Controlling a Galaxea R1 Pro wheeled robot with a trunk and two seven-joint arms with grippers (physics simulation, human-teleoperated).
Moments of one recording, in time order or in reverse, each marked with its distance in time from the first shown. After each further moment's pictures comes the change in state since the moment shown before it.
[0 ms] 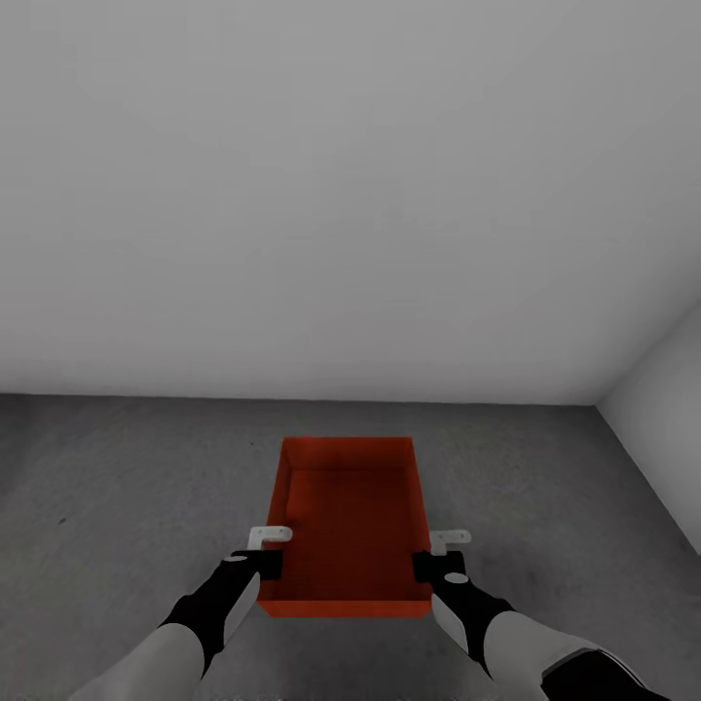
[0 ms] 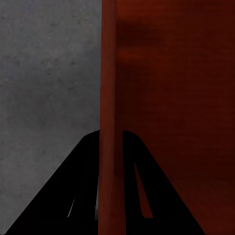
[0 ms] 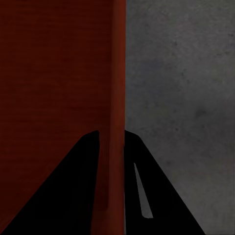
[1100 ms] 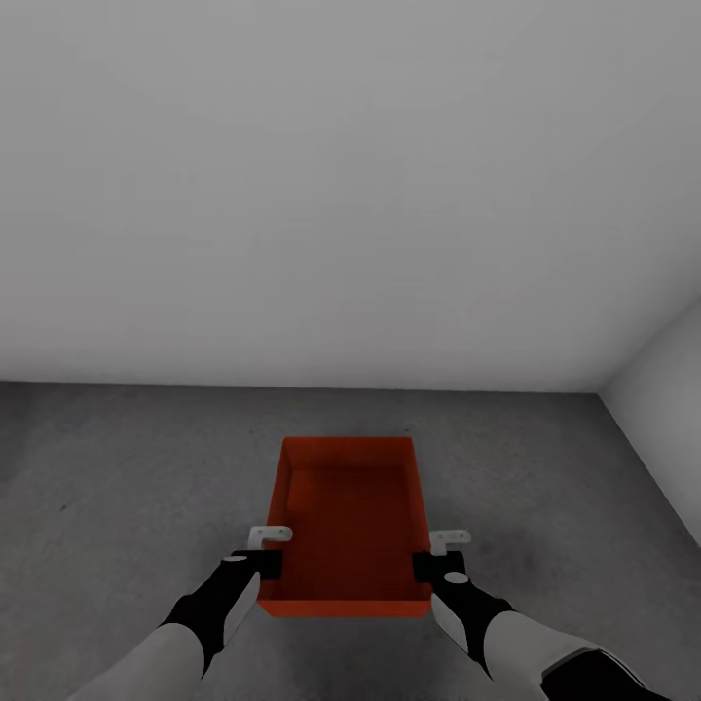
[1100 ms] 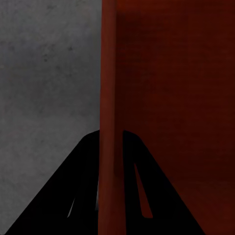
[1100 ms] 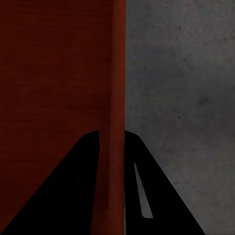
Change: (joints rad) left arm 0.000 0.001 -0.002 -0.001 0.001 0.000 0.000; right arm 0.000 0.000 0.001 0.000 -0.001 -0.001 -0.001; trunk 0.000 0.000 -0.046
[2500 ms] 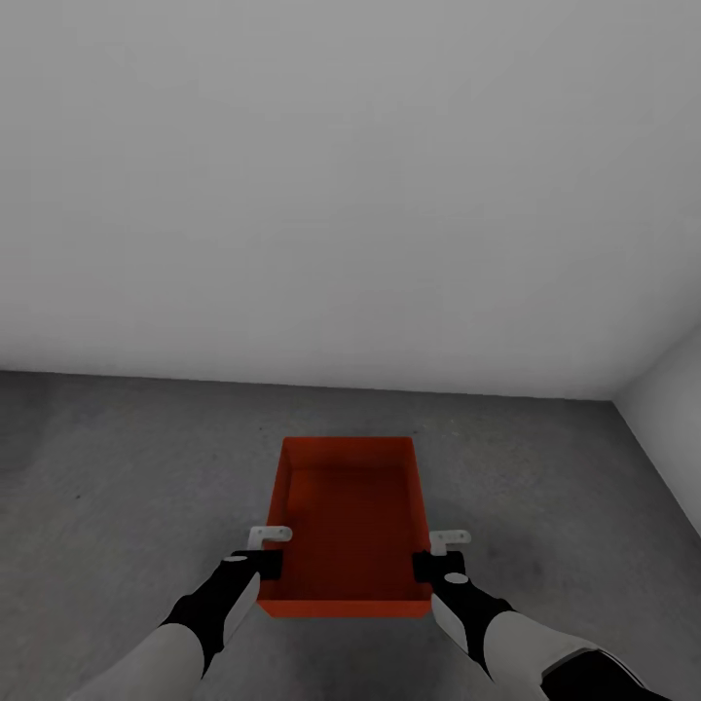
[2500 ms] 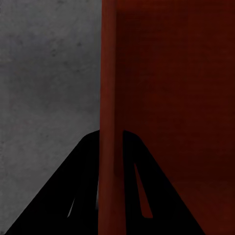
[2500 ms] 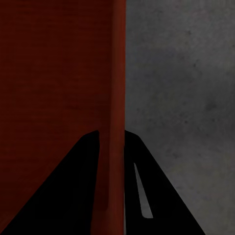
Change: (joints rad) left arm 0.000 0.000 -0.002 0.000 0.002 0.000 0.001; right arm 0.000 0.000 -0.003 0.001 0.003 0.000 0.000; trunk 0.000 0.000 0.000
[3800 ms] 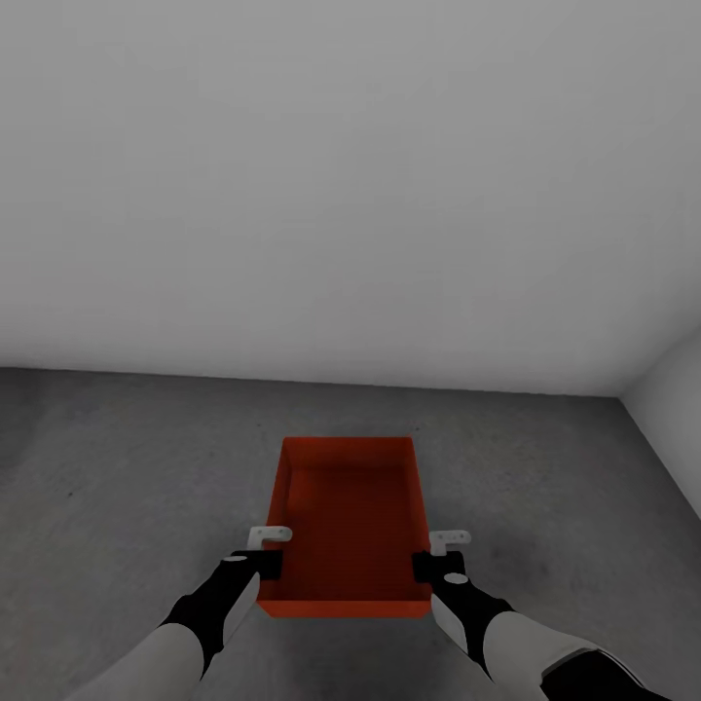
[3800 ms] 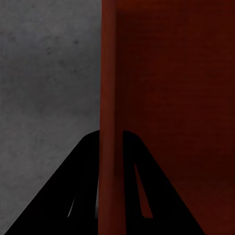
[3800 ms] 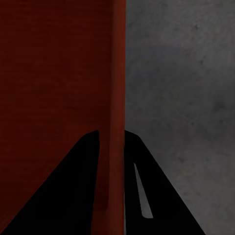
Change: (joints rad) left arm 0.000 0.001 -0.002 0.000 0.002 0.001 0.000; right arm 0.000 0.001 0.002 0.001 -0.003 0.000 -0.002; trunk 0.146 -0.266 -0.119
